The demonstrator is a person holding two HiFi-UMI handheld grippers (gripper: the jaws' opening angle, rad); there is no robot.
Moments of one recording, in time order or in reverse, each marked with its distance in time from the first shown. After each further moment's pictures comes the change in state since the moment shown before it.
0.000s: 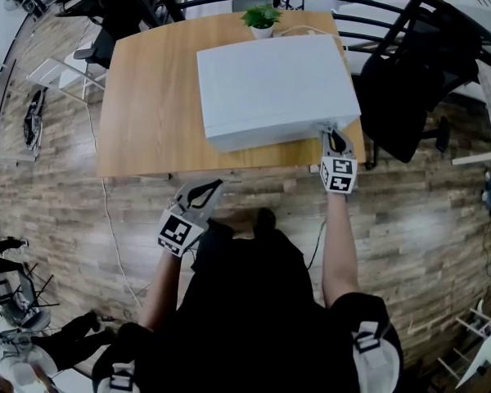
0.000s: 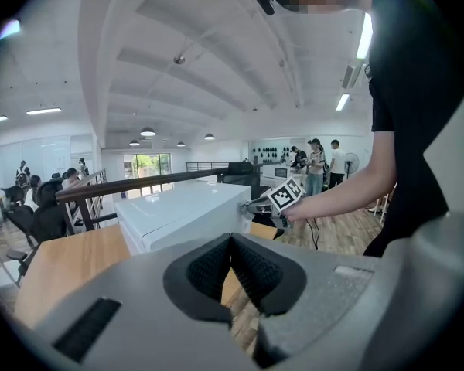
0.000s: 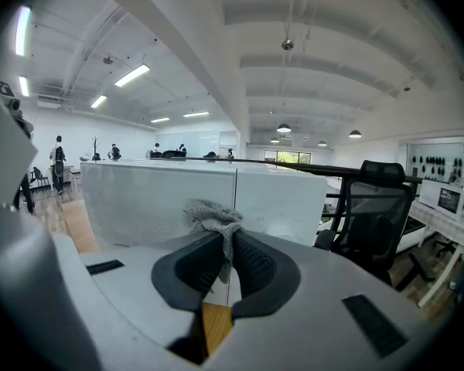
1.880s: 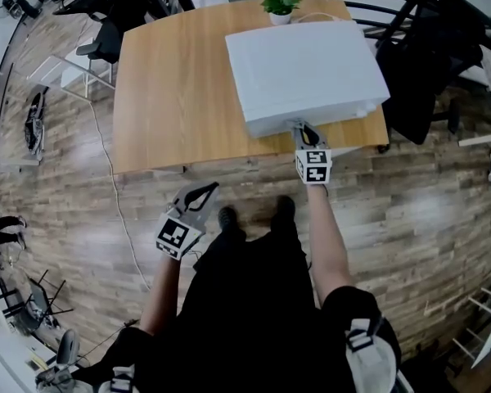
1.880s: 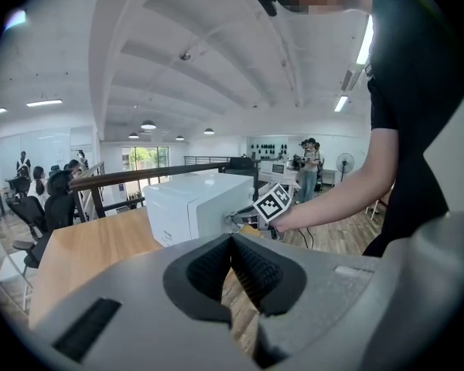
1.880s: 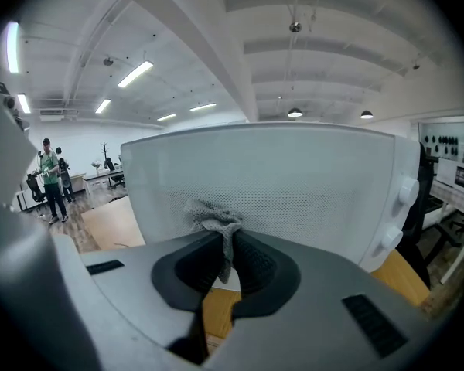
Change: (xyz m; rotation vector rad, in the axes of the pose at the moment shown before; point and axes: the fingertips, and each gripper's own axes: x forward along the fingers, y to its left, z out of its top) left arm -0.108 0.058 -0.059 -0.019 0.049 -0.031; right arm 0.033 0.205 -0.024 0.066 0.088 0.100
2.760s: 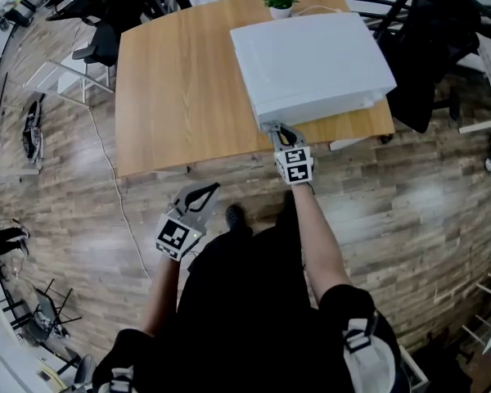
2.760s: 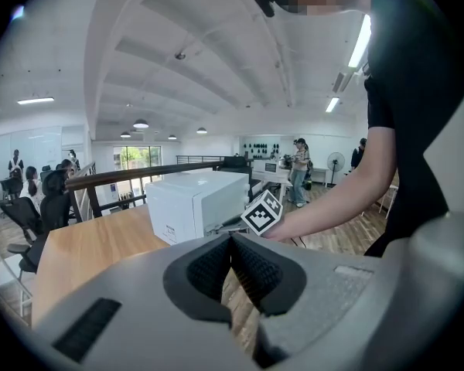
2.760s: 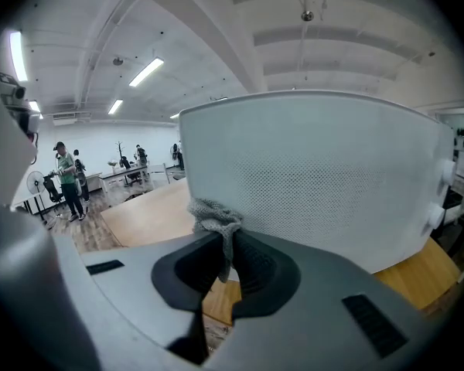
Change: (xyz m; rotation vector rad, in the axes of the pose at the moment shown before) left arm -0.027 0.017 -0.016 0.026 0.007 -0.063; right arm 0.026 0.107 -0.015 -0.002 0.046 0.113
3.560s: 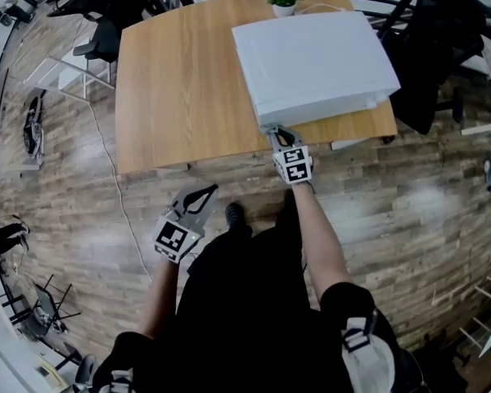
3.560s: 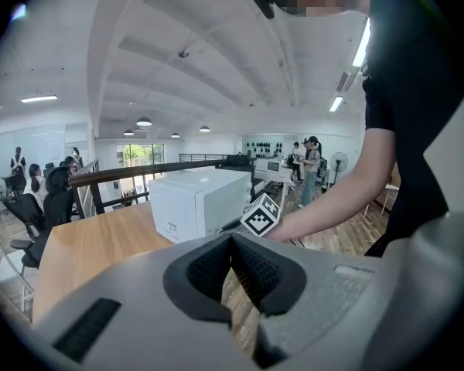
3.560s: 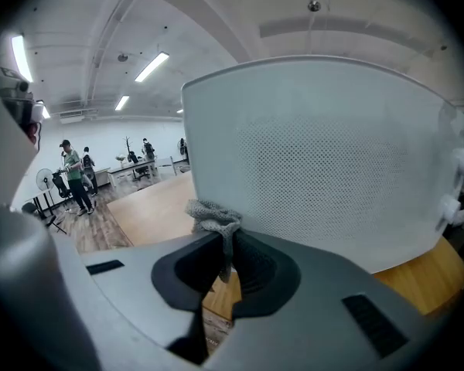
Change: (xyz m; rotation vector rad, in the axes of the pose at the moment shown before) left arm 0.000 0.000 -0.005 -0.024 0.011 0.020; right arm 0.014 0.006 -0.019 -0.021 0.046 0.061
